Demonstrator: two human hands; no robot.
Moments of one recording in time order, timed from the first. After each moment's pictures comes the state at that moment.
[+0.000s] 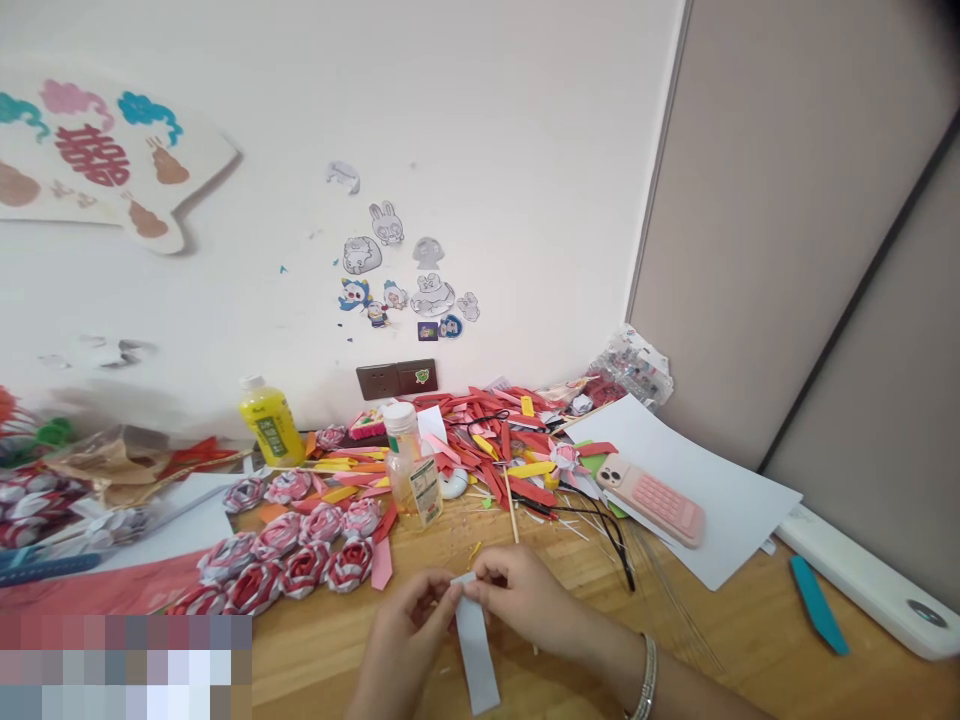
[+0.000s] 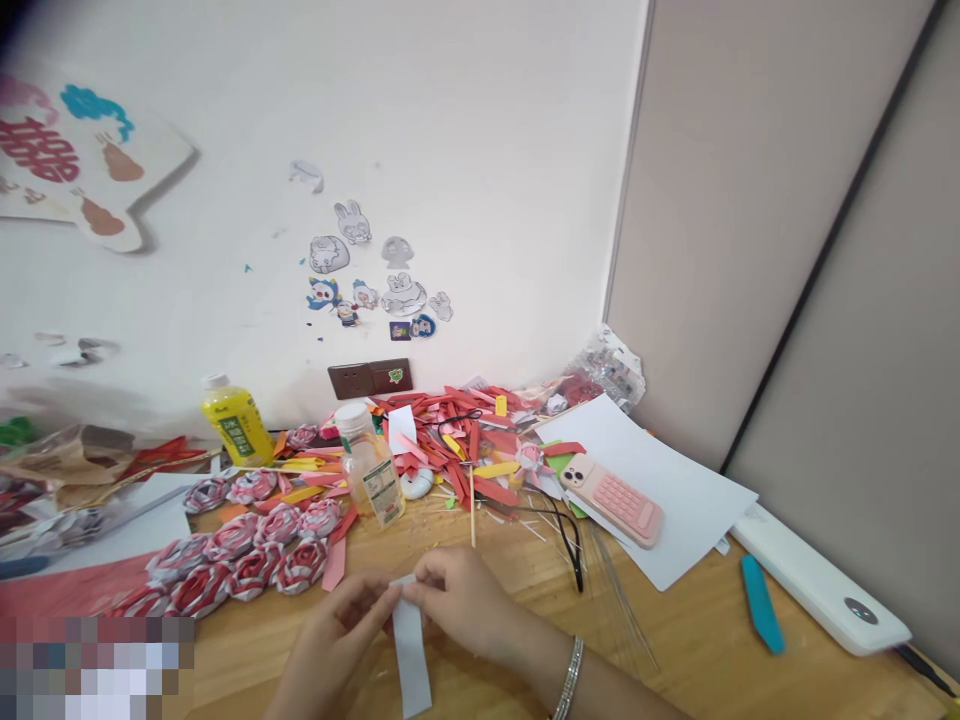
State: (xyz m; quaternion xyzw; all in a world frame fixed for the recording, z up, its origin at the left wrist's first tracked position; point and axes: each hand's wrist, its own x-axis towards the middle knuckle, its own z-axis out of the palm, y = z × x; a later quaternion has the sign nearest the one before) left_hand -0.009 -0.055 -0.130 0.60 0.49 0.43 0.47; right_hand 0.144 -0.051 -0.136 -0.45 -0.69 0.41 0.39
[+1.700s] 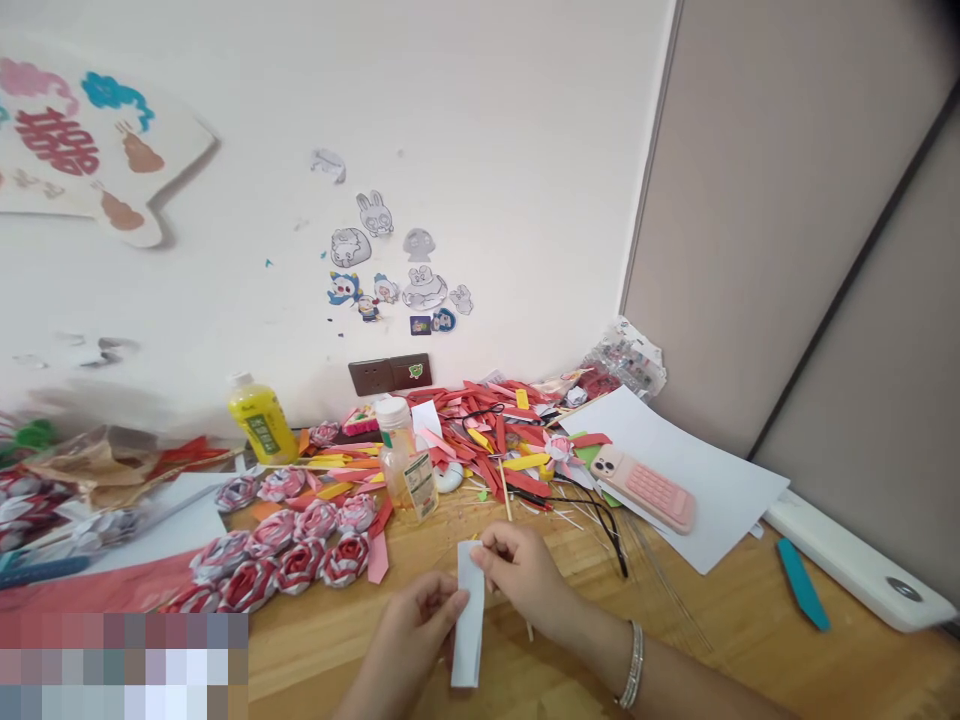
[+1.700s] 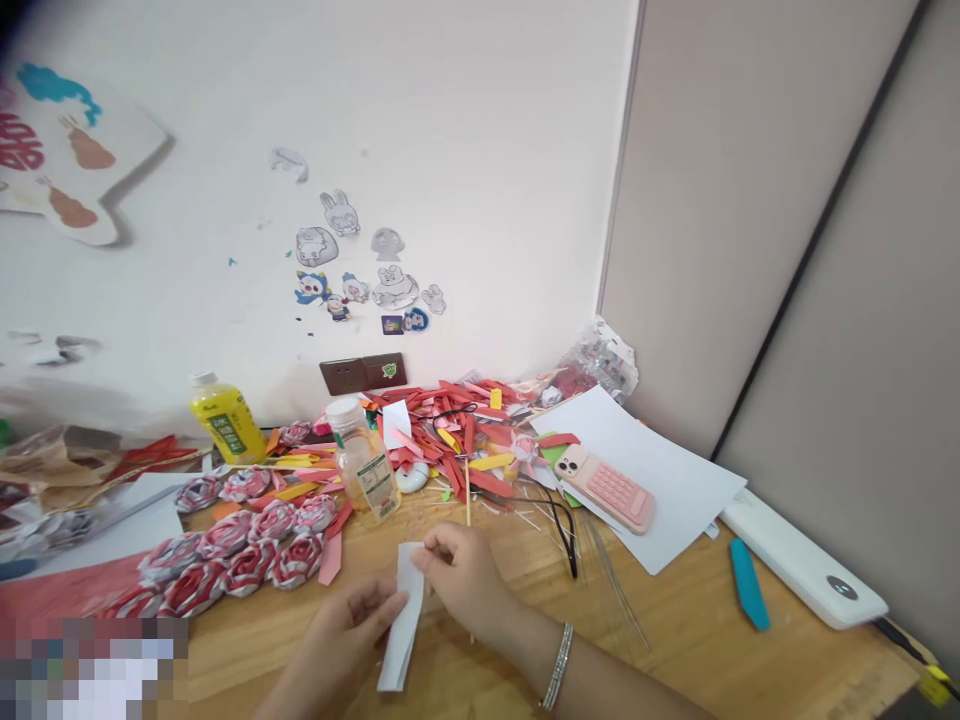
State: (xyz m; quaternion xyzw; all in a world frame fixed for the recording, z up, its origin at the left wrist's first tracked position) left_hand -0.009 -0.053 -0.141 0.60 0.47 0.33 0.55; right_hand 0.142 -0.051 -0.136 -0.46 -0.61 0.41 0.50
